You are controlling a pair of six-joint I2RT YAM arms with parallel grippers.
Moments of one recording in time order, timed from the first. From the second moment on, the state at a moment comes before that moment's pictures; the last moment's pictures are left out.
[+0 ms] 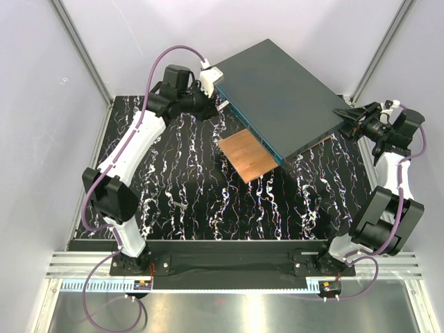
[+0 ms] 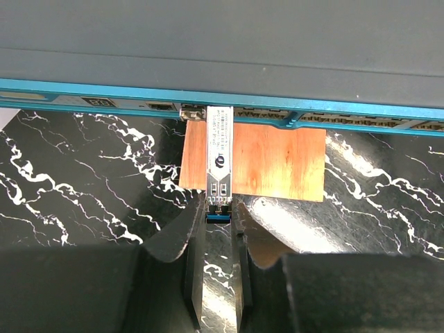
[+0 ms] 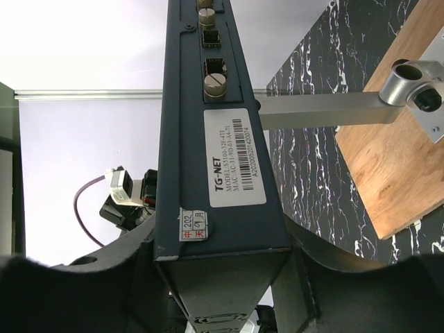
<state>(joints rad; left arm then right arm) -0.41 1.78 1.88 -0.68 0.47 0.25 -0.50 1.48 1.10 0.14 -1.14 1.23</state>
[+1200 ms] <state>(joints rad) -0.45 1.44 1.66 -0.58 0.64 0.18 0.22 1.71 1.69 -0.21 -0.93 0.79</state>
